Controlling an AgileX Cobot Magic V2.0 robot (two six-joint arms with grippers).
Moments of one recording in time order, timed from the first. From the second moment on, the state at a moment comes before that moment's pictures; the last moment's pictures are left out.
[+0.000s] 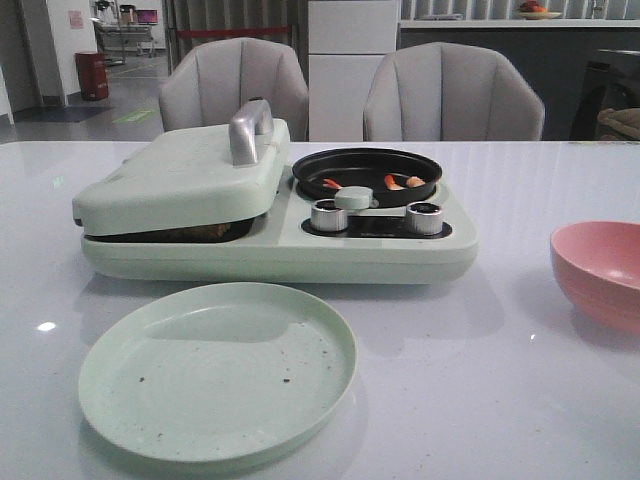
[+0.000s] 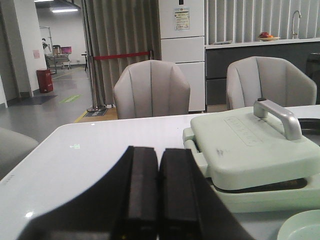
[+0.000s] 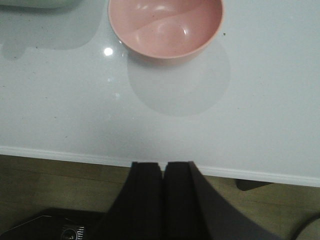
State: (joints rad) left arm -0.10 0.00 0.00 0.04 -0.03 0.00; right arm 0.05 0.49 -0.53 -0.03 0.92 0.06
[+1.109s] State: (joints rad) left arm -0.10 0.00 0.00 0.04 -0.03 0.00; right arm -0.02 0.15 -0.30 -0.03 0.57 -0.10
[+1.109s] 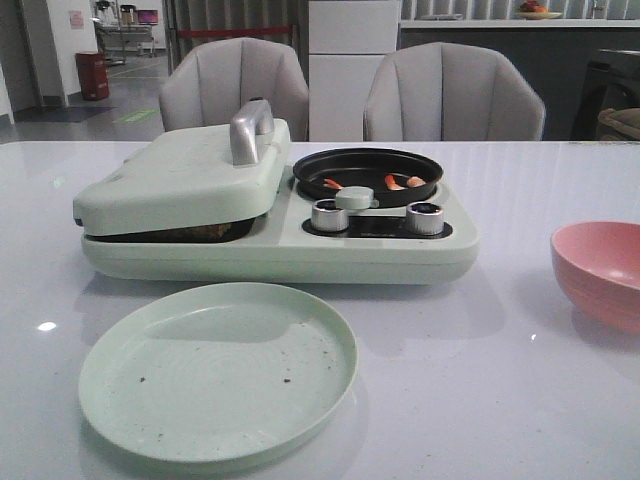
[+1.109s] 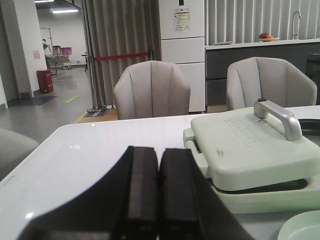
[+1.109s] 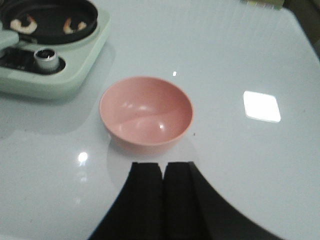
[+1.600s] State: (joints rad) left arm -0.10 0.00 0.00 0.05 -0.03 0.00; right arm -0.04 -0.01 0.03 0.15 0.14 -0.11
